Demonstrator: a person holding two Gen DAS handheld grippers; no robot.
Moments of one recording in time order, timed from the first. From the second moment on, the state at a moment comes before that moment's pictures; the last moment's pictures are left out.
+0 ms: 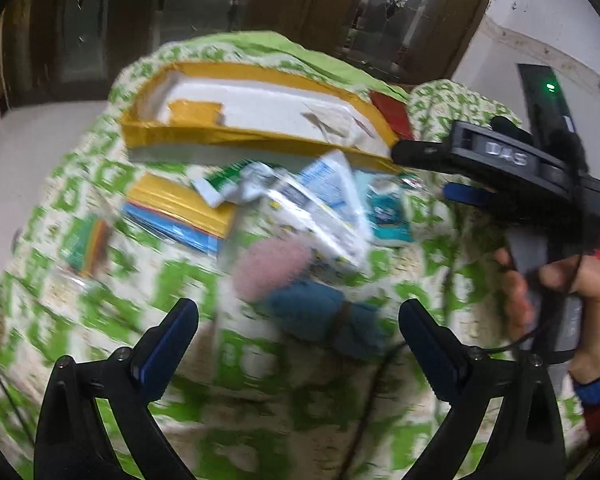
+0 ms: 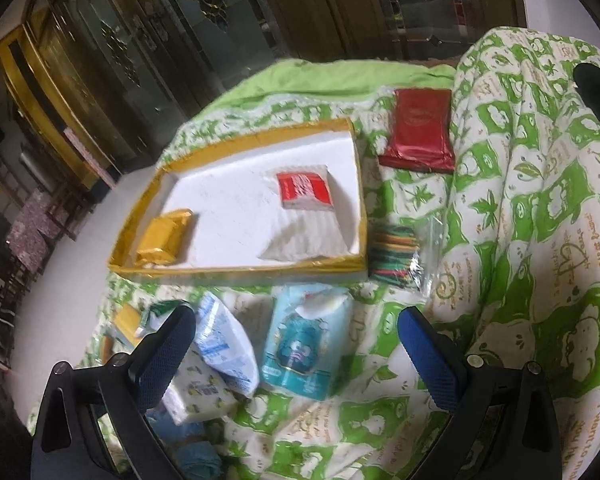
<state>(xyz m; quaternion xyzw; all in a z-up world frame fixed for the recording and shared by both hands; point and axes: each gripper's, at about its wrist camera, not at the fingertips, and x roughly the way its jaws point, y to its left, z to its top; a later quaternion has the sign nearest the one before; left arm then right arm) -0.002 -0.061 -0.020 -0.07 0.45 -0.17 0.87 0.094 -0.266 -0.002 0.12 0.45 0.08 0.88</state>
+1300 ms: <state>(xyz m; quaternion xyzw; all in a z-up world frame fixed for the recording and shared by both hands) -0.003 -0.075 -0.036 -0.08 0.48 -0.19 0.85 0.113 -0.269 -0.027 0.14 0.52 0.10 0.84</state>
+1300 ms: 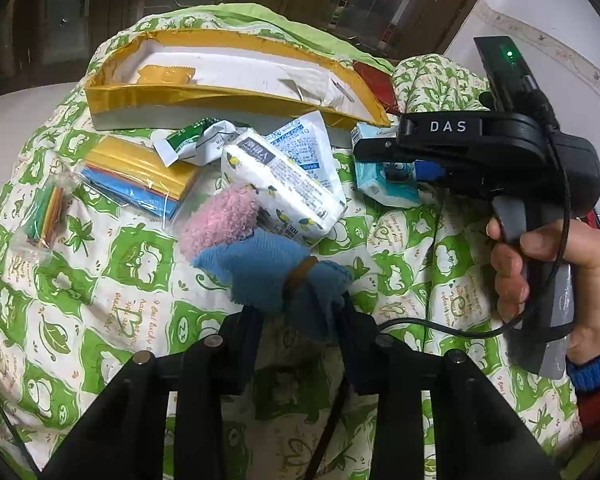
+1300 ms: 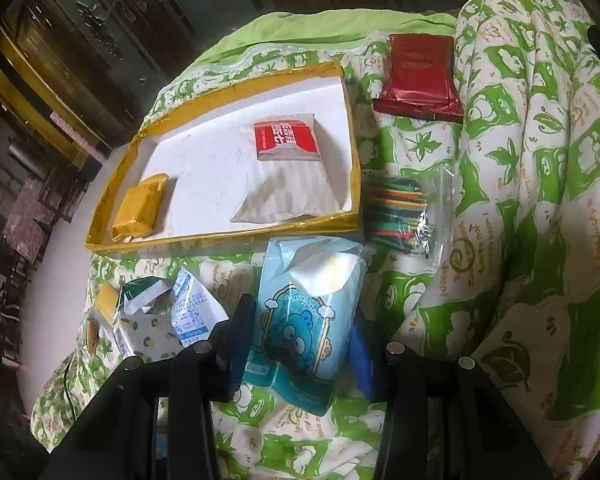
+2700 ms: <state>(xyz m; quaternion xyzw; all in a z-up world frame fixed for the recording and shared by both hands) -0.005 -0.033 0.004 -0.09 0.40 -0.15 0.90 0.101 -0.270 -0.004 0.13 0.47 0.09 0.87</state>
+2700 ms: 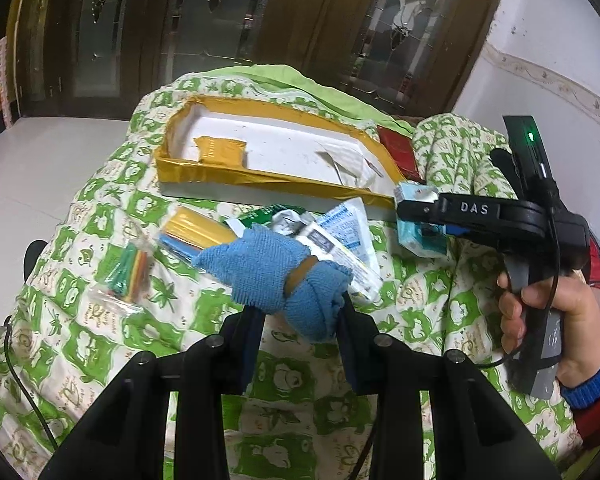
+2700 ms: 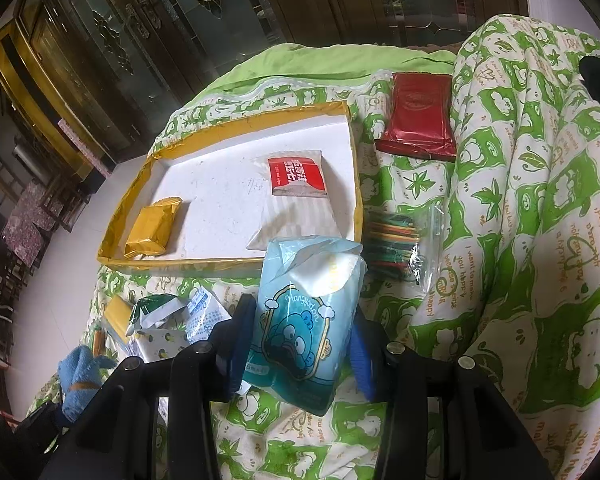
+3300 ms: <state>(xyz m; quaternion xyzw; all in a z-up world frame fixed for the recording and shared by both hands) -0.007 -0.022 0.012 -0.09 0.39 -0.14 0.91 0.098 -0.268 0.001 0.12 0.45 0.10 0.88</state>
